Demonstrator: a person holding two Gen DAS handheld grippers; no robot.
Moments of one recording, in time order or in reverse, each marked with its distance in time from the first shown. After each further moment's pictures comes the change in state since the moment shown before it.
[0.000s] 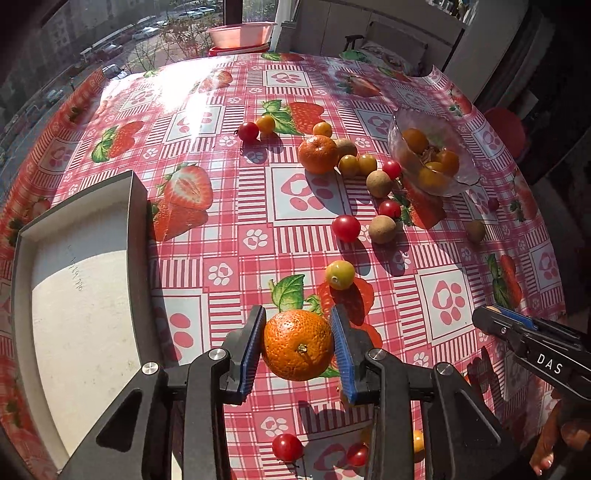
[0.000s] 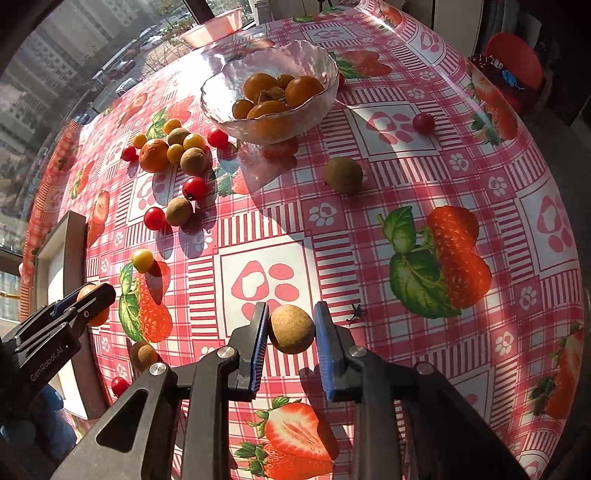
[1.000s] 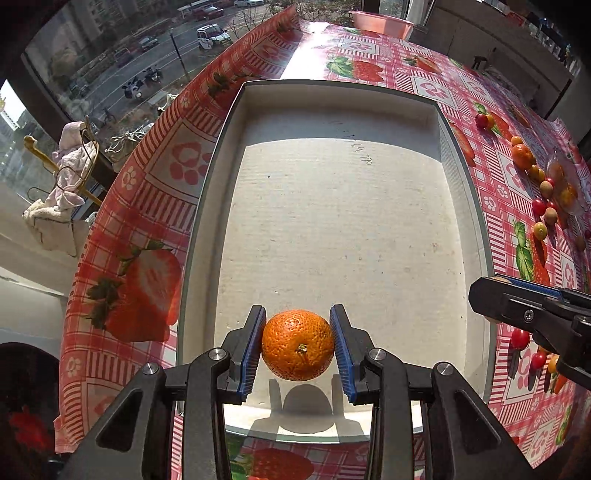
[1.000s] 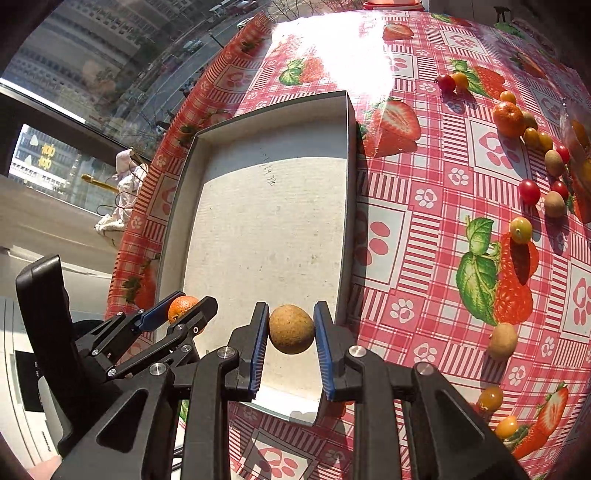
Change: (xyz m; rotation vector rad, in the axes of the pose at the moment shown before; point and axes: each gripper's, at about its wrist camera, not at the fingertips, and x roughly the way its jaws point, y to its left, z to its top) left arm -0.042 0.190 -0.098 -0.271 0.054 0.287; right arm 0.019 0.272 -0.068 -0.379 0.175 0.312
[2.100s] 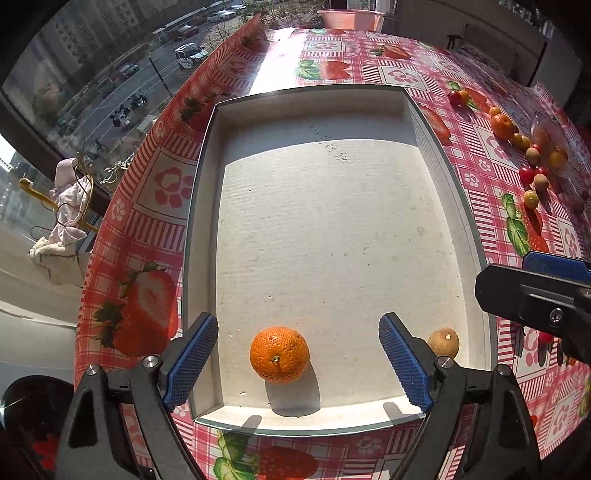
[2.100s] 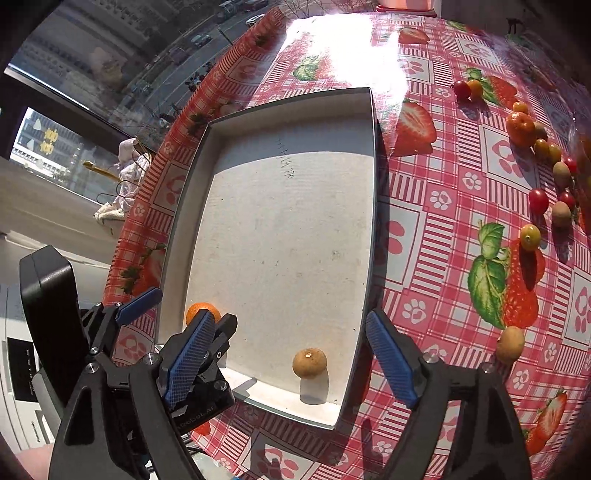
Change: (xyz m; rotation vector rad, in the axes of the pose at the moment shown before) left arm -0.012 -0.032 -0.005 0.152 -0.034 0.030; right arm 0.000 0.006 -0.005 -0.022 -0.020 -0.030
